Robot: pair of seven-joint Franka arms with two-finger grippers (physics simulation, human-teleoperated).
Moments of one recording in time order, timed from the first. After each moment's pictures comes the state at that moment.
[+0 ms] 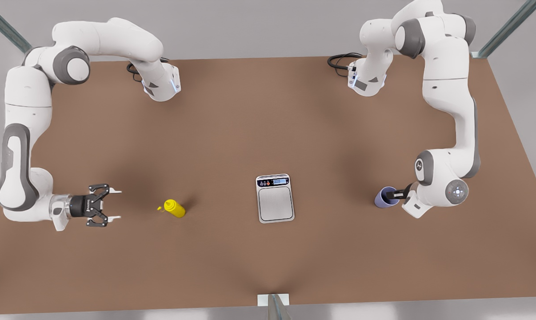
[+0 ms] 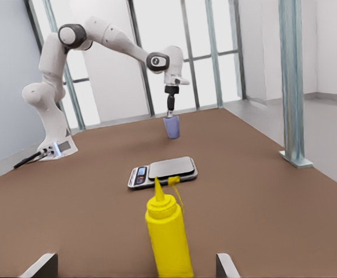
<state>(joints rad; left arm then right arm) -0.08 0.57 0.10 -1.68 -0.10 1.99 -0.02 -0.61 0.86 0.32 -1.40 0.88 1.48 -2.08</state>
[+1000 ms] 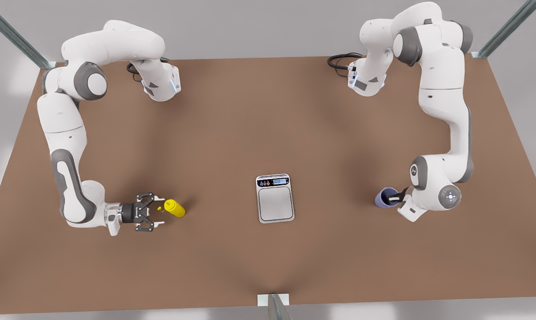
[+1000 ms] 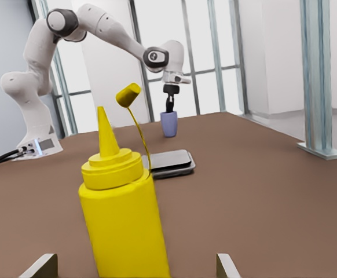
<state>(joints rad) -0.08 0.63 0.10 -1.65 -0.10 2.03 -0.04 -0.43 1.01 0.32 -1.45 1.01 1.68 -2.23</state>
